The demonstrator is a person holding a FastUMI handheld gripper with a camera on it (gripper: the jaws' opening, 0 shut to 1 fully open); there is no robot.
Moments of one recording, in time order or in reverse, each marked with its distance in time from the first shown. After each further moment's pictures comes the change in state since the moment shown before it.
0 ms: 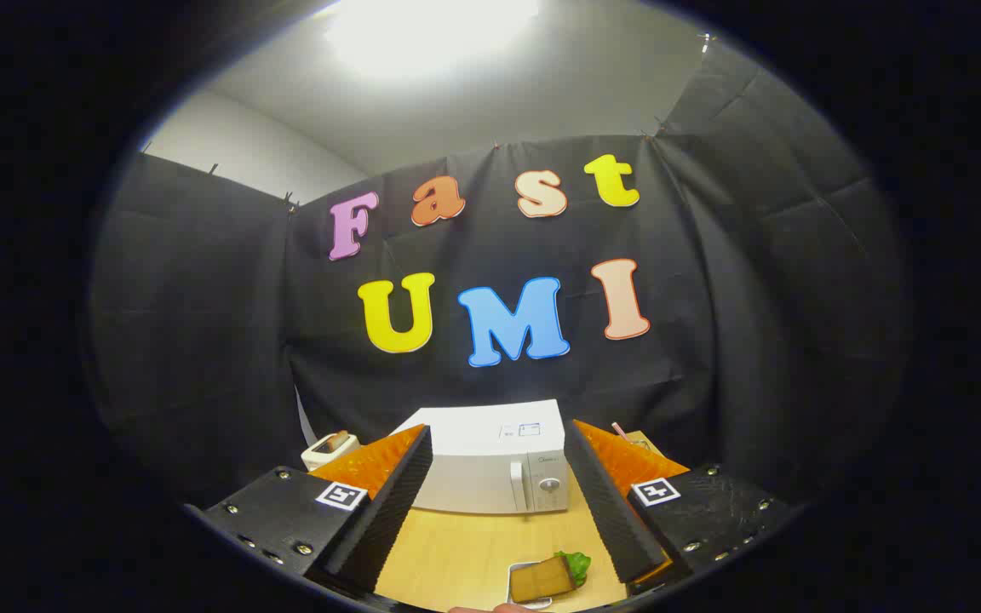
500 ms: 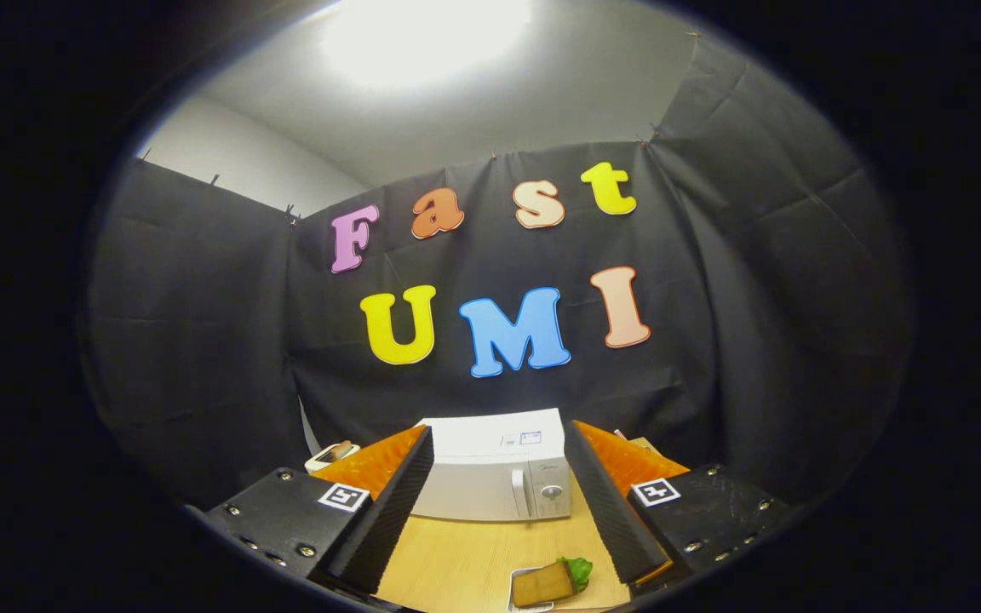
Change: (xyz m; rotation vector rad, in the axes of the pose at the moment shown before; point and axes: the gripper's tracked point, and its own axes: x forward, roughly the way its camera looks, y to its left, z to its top) arm -0.003 -0.008 -0.003 -0.009 -0.008 0.000
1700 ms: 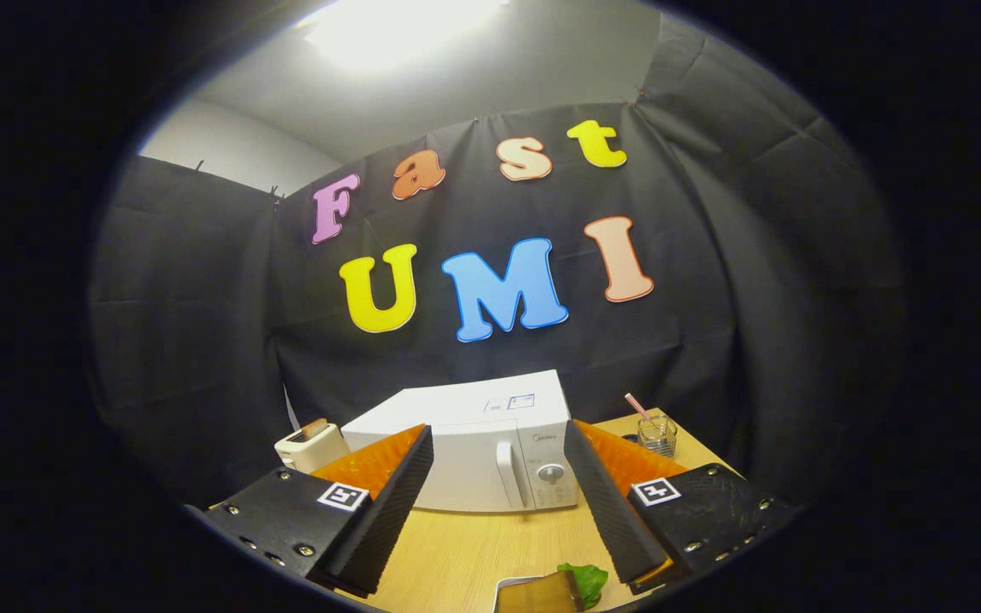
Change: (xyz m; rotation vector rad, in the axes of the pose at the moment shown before) arm 0.101 -0.032 -0.126 0.045 0.051 0.009
